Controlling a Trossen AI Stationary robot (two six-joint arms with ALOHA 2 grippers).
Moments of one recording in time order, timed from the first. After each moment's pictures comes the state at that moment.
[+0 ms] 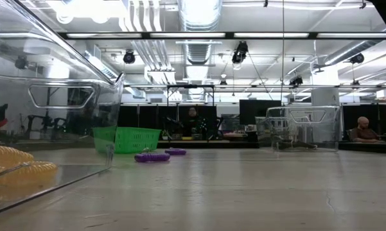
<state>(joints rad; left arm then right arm) -0.39 1.10 1.40 -0.37 -0.70 -0.21 -0.10 1.97 2.30 -0.49 -0.83 0.21</state>
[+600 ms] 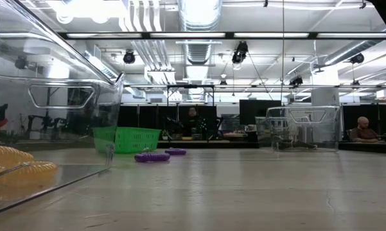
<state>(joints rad) -0.38 1.10 1.40 -0.37 -0.70 -0.21 -0.10 1.97 2.29 -0.48 -0.84 0.20</state>
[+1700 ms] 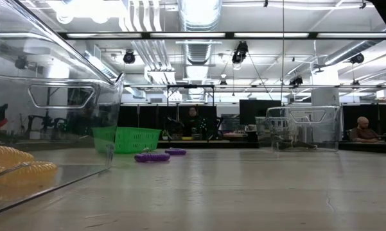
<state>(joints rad) -0.38 1.09 1.40 -0.35 -0.70 -0.22 -0.10 1.97 2.29 -0.48 -0.80 0.21</state>
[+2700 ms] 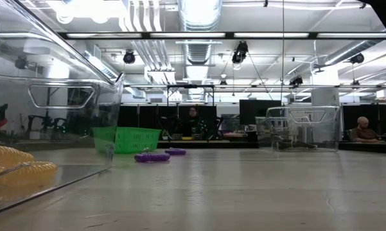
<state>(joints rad) -0.38 1.01 1.40 -0.54 -0.74 -0.32 -0.16 1.97 2.29 -0.66 -0.66 0.22</state>
